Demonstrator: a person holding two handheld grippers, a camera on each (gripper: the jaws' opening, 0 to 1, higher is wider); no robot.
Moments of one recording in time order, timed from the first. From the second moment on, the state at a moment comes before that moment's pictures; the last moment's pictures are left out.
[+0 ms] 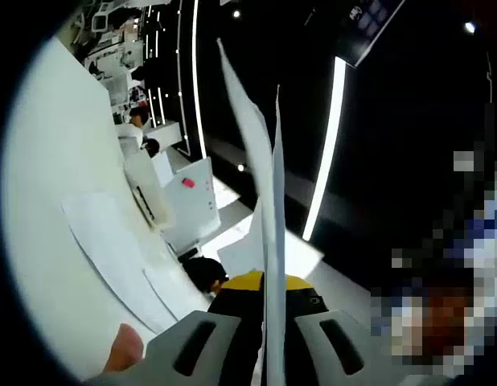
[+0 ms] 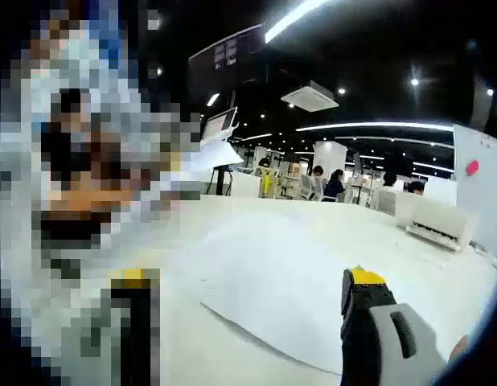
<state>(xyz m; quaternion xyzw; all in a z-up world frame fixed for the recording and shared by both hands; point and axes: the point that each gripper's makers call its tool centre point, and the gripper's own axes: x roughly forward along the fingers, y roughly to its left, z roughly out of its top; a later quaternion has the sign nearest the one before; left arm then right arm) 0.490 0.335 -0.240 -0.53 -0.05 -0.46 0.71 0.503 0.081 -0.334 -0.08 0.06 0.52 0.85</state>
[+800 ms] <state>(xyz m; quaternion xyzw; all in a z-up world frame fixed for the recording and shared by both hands) 0.491 0.336 -0.241 -0.53 -0.05 -0.46 0.71 0.530 0.065 -0.354 -0.08 0.10 0.49 0.86</state>
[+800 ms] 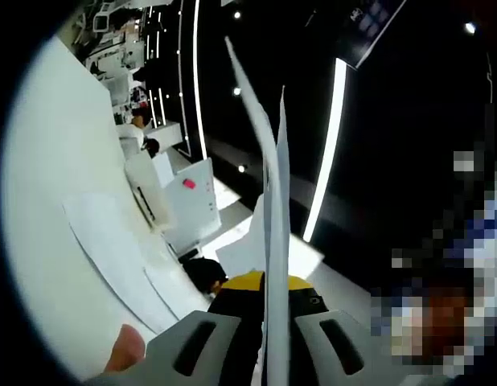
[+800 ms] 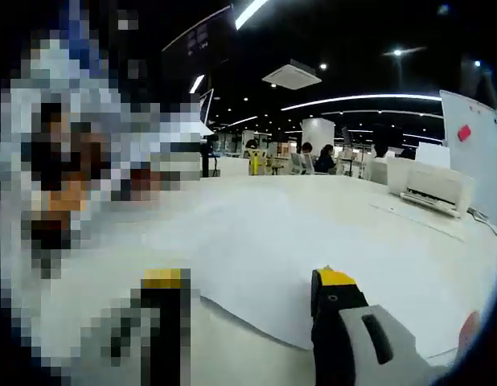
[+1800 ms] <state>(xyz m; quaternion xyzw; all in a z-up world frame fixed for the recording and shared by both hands) 0.493 0.337 -0.242 -0.53 -0.05 -0.46 0.71 0.536 0.064 -0.367 -0.08 0.15 0.48 0.86</state>
